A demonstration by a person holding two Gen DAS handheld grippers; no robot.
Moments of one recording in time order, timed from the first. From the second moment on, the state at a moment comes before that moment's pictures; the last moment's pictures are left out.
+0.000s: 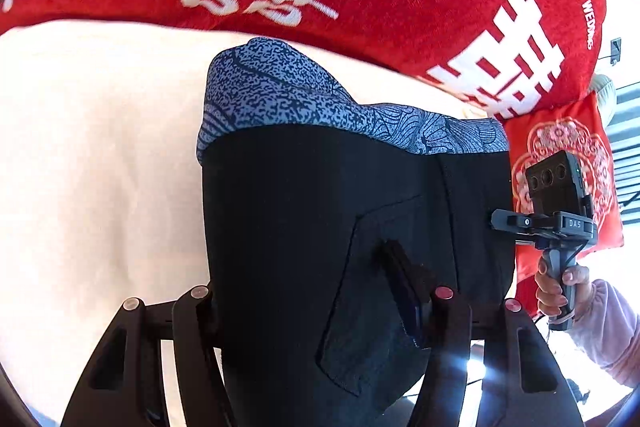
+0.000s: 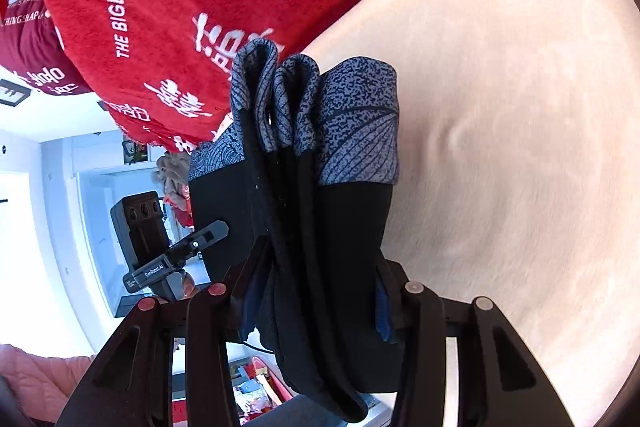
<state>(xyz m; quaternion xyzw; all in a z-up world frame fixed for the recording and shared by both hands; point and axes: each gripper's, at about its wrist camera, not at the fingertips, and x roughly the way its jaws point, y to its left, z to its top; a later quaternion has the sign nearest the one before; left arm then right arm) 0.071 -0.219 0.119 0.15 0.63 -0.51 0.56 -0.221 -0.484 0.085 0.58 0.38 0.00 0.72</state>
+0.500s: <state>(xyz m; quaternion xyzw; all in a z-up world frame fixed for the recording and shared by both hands) 0.071 -0.157 0.073 0.22 0.62 -0.48 0.58 -0.235 -0.410 0.044 0.59 0.40 -0.09 0.70</state>
